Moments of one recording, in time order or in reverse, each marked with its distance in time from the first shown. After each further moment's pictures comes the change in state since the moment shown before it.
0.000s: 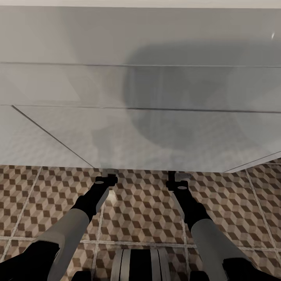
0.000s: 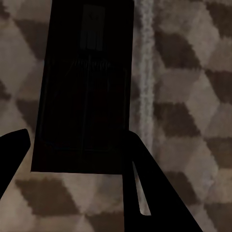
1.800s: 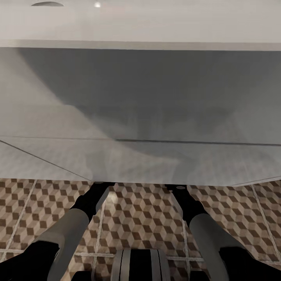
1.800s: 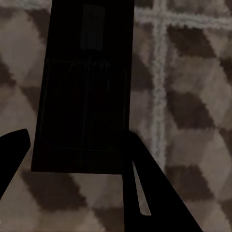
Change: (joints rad) left arm 0.000 0.001 0.002 -0.004 -0.004 -0.003 0.001; right arm -0.062 0.001 -0.004 0.145 0.000 -0.096 -0.001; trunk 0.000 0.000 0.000
